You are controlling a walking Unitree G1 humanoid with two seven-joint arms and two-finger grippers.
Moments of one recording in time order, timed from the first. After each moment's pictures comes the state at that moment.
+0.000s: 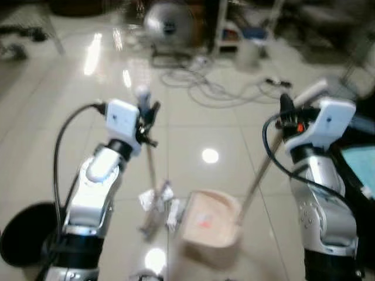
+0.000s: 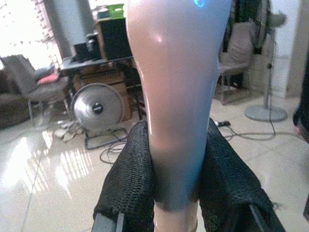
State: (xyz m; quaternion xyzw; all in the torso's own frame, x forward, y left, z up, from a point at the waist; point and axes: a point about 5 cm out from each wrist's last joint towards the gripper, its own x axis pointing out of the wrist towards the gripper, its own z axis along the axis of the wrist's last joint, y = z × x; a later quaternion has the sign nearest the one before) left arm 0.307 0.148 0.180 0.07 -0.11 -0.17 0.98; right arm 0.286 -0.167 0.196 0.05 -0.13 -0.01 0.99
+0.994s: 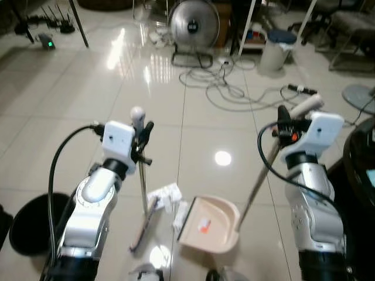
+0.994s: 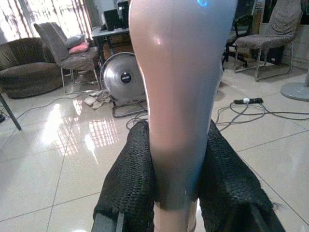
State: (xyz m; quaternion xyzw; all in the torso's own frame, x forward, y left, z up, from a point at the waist) left arm 0.289 0.160 0.151 0.08 -0.06 -0.14 0.98; right arm 0.296 -0.178 0.163 0.05 -0.11 -0.04 0.99
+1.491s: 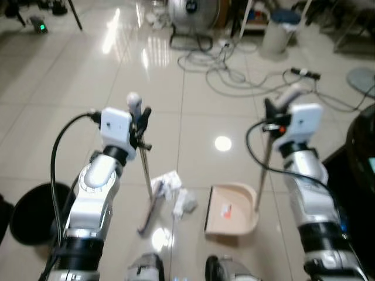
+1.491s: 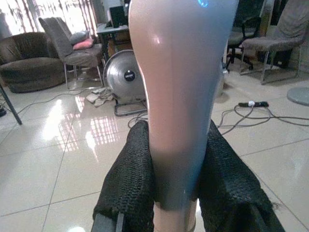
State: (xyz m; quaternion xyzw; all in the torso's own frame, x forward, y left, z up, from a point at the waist) left arm 0.308 0.162 0.164 0.07 -0.10 -0.12 0.98; right arm 0.332 -0.170 0.157 -0.05 -0.14 0.07 0.99
